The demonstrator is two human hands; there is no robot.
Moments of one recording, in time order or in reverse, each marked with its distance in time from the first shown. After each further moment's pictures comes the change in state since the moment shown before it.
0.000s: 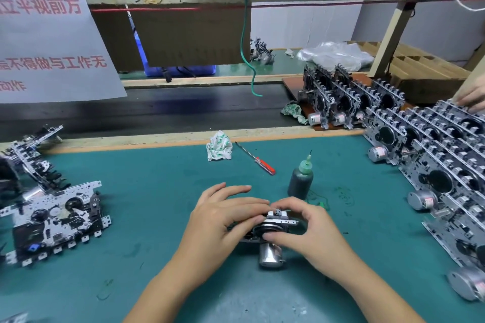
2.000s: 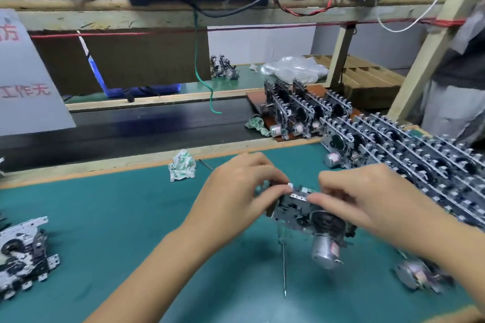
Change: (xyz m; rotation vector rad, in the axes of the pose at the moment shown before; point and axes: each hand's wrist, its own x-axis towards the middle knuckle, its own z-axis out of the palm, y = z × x) left_hand 0.085 0.076 0.006 0.044 -0.095 0.187; right_hand -0.017 -0.060 -0.129 -0.980 0.109 -0.553
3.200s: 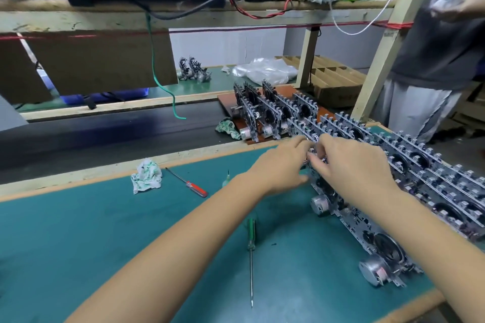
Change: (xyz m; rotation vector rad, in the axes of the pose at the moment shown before) left_hand 0.114 0.012 0.108 0.140 -0.498 0.047; right_hand -0.003 0.069 0.018 -0.520 -0.054 0.572
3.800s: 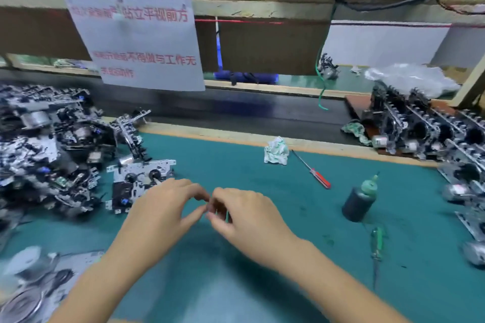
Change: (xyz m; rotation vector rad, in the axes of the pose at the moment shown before) left_hand -0.348 -0.071 -0.044 0.162 0.397 -0.826; right_hand -0.062 -0.290 -0.033 0.949 -0.392 -0.751
